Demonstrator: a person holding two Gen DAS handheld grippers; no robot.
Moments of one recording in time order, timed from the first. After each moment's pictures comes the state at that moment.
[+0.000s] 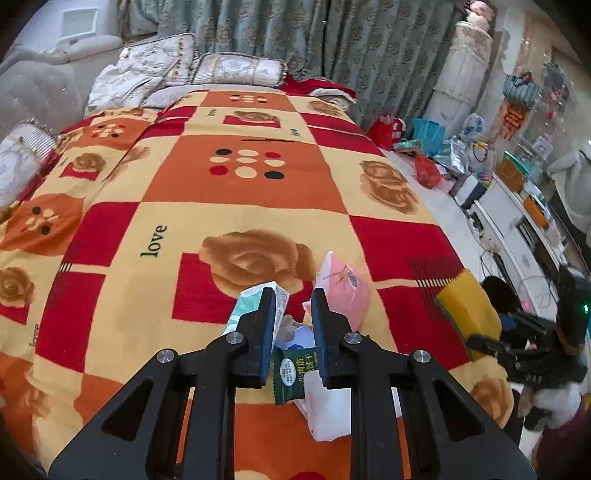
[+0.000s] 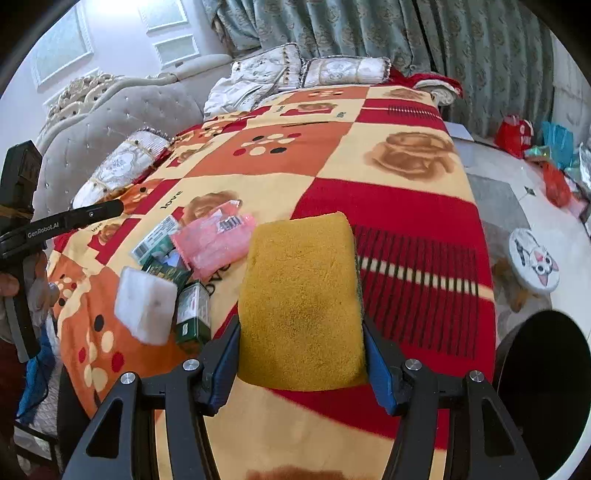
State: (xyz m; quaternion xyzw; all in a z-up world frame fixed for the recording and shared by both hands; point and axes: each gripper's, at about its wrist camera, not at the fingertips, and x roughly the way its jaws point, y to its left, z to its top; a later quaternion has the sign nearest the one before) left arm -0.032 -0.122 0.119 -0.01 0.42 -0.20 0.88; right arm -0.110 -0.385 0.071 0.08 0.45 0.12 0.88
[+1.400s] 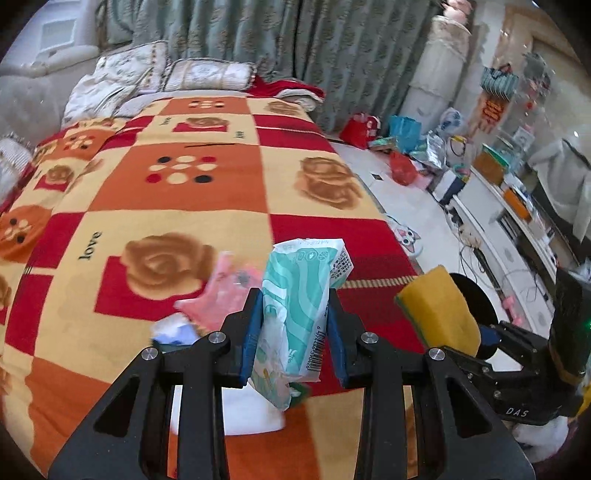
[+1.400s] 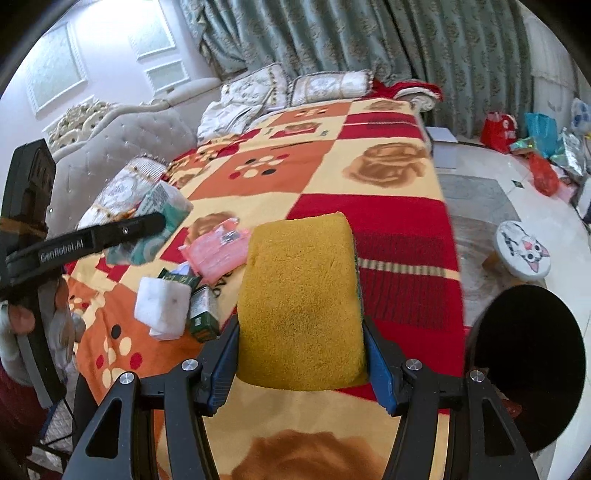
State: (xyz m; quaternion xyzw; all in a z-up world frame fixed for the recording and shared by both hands) left arm -0.074 -0.228 0.133 0.00 0.41 -0.25 0.88; right arm -0.151 -0.417 0.097 0.11 0.41 0.09 0.90
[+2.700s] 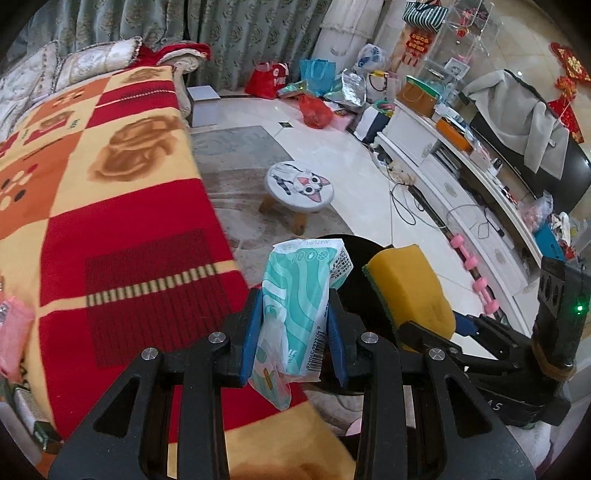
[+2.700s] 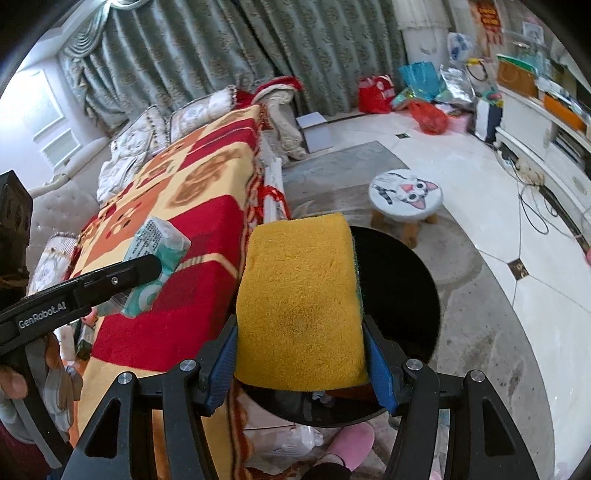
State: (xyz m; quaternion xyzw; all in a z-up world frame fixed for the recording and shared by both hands) left arm -0.107 -0.469 0.088 0.06 0.46 -0.38 0.80; right arm -0.221 -0.610 0.060 0.22 0.41 -0.09 0.88
